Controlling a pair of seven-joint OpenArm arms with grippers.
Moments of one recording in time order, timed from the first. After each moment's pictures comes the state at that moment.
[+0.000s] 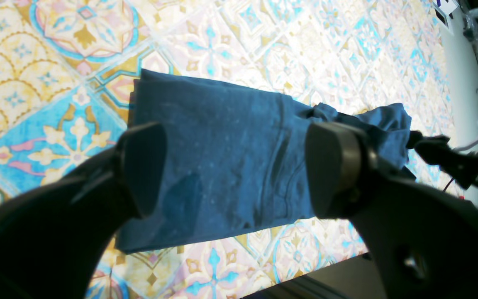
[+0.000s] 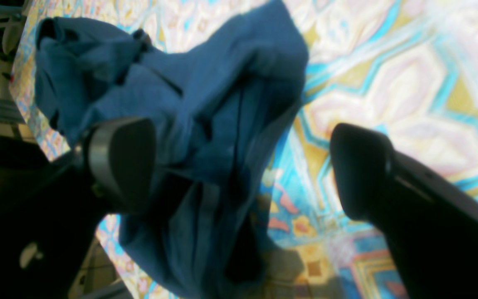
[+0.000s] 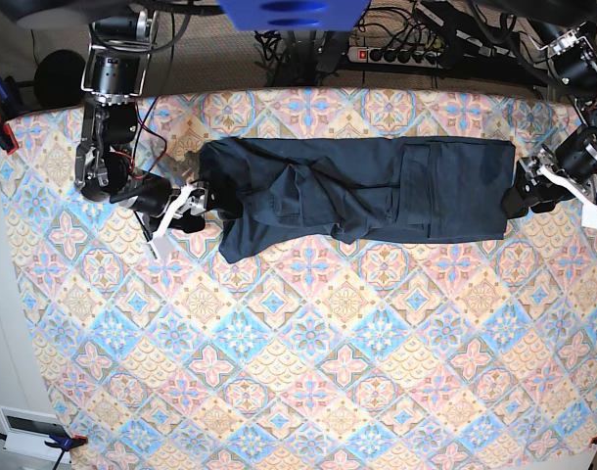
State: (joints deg) left arm 13.4 -22.6 -43.9 97.9 -68.0 -24.3 71.0; right arm 1.8 12.5 12.1 76.9 49.8 40.5 -61.2
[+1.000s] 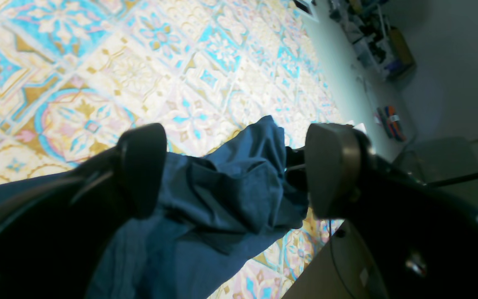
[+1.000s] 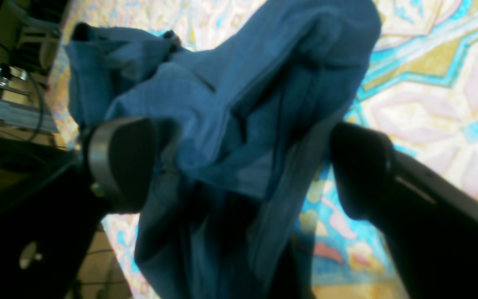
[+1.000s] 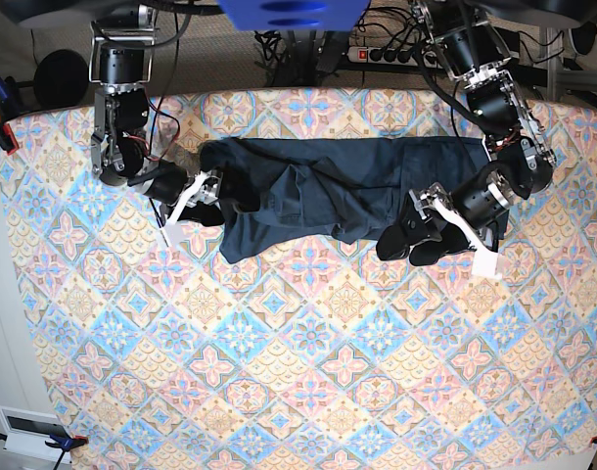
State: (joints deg) left arm 1.7 -4.3 -26.4 105.2 -63.2 -24.3 71.4; right arm -0.7 12.5 6.3 71.0 52.1 41.7 -49.1
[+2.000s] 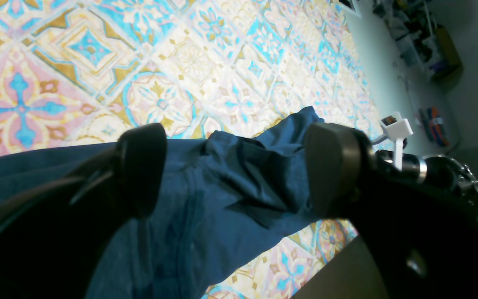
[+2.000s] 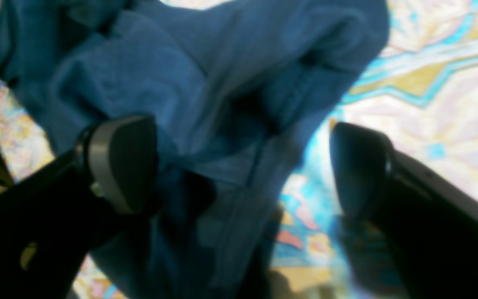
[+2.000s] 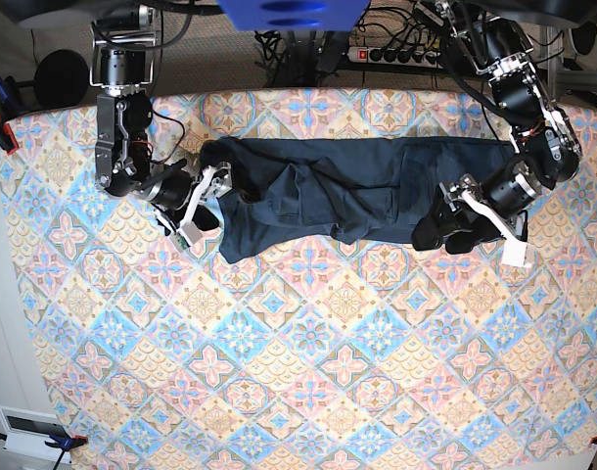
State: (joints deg) left arm 4.2 -9.6 -30.4 105.1 -63.2 -24.3 71.4; right arm -0.7 12.5 4.2 78.9 31.8 42.0 -48.3
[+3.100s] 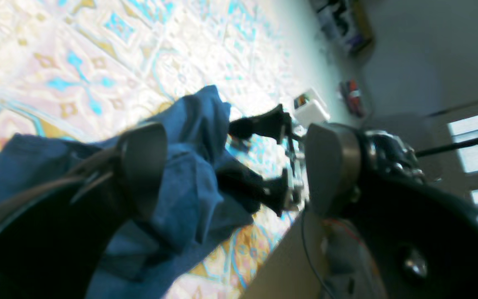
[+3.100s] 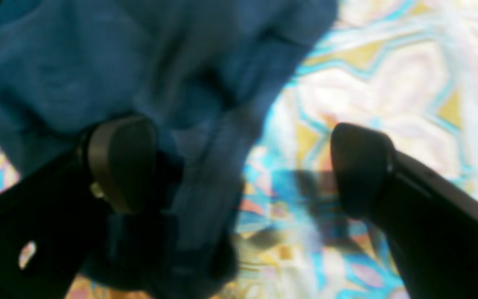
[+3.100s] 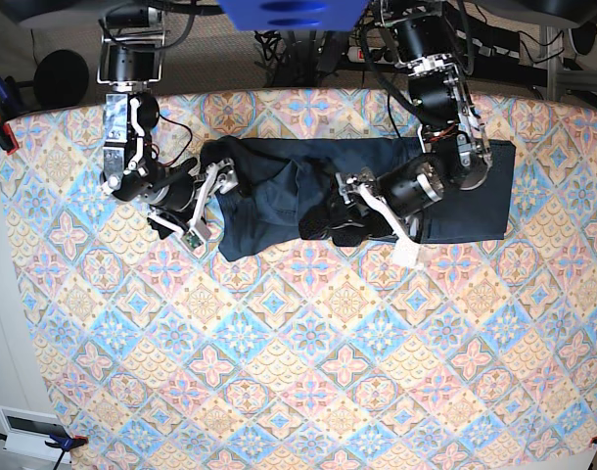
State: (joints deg) left arm 4.0 6.9 -15.3 104.9 -55.3 -24.2 68.3; right arm -1.2 9.7 4.5 86.2 20.3 40.9 -54.5
